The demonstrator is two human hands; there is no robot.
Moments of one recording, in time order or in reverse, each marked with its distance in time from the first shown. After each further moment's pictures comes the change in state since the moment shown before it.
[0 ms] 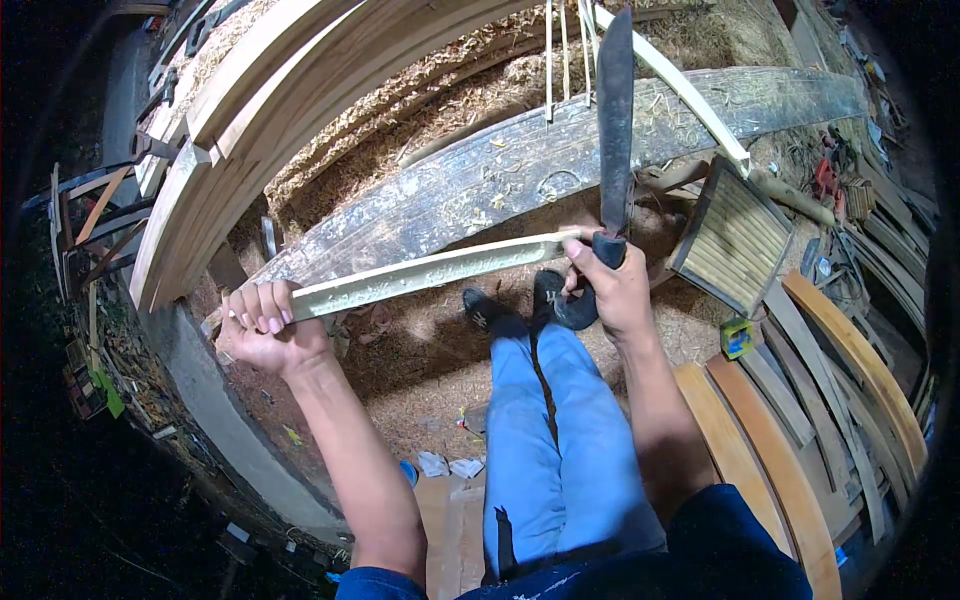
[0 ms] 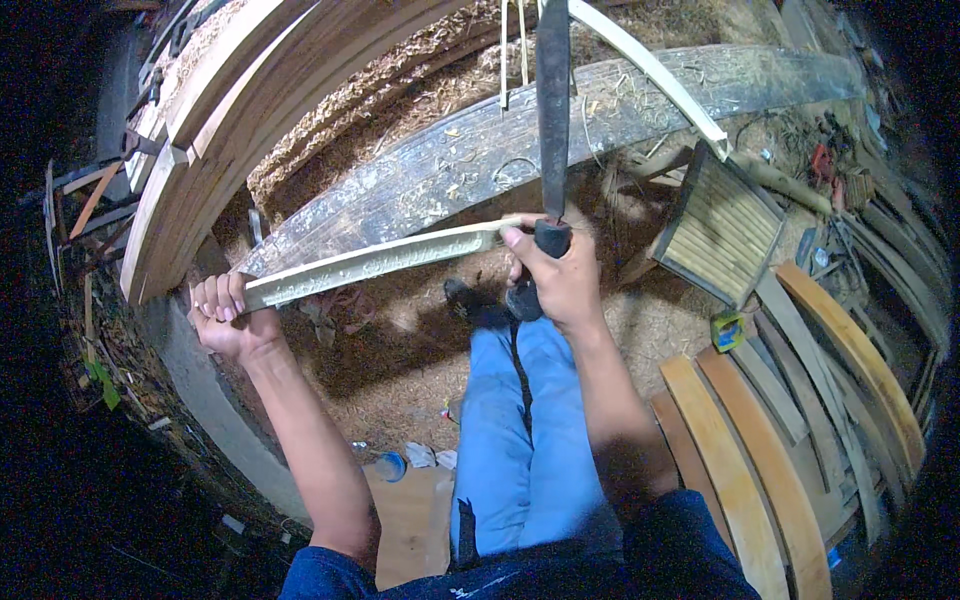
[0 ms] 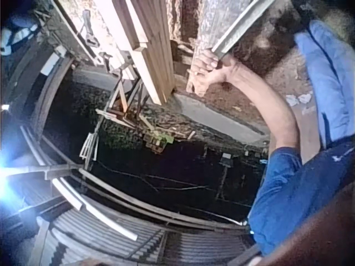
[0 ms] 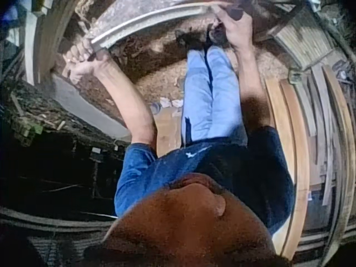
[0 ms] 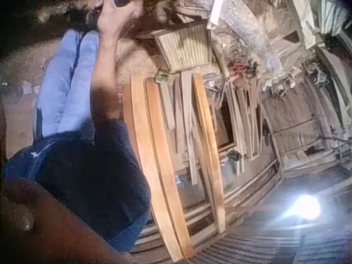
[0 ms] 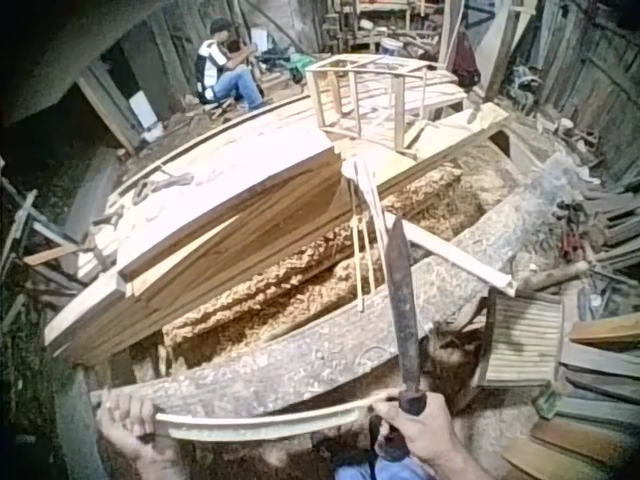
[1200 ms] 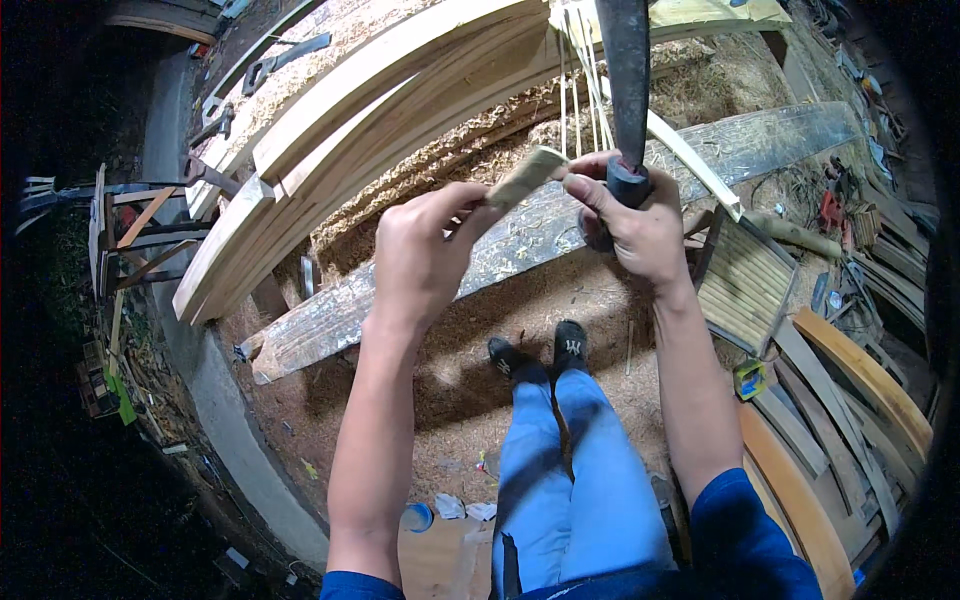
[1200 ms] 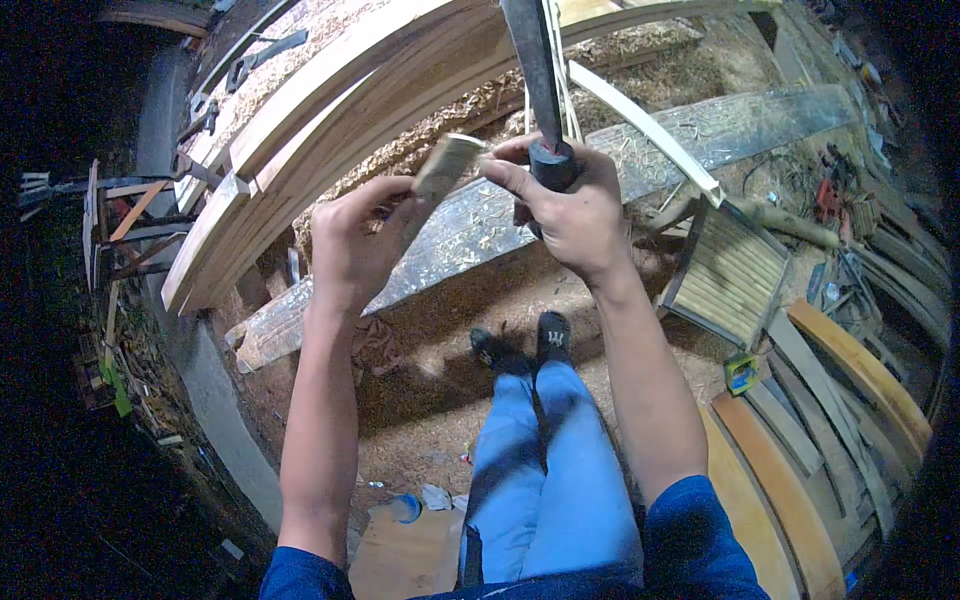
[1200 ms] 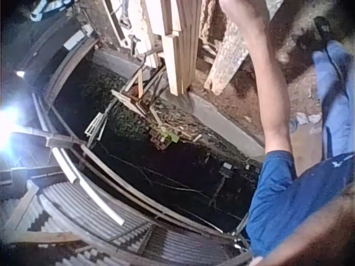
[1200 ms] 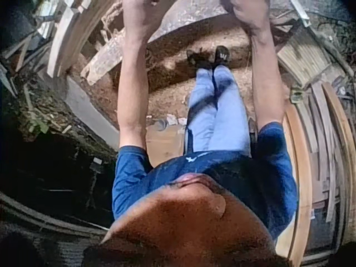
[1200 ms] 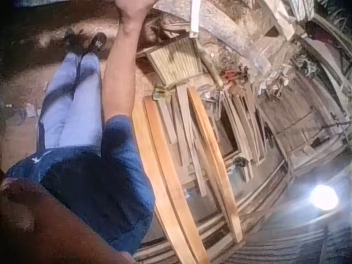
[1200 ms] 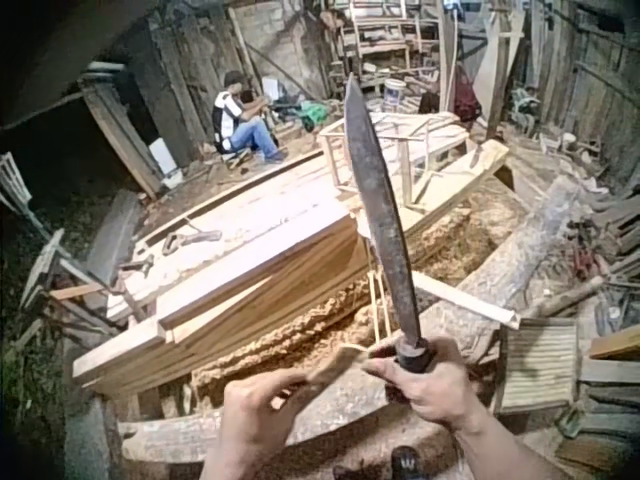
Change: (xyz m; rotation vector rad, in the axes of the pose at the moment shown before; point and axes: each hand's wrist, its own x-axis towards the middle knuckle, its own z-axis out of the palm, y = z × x) left_hand 0.019 -0.095 0.150 1.775 -0.859 0.119; right_hand 0.039 -0.142 0.042 -0.201 -0.106 -0.486
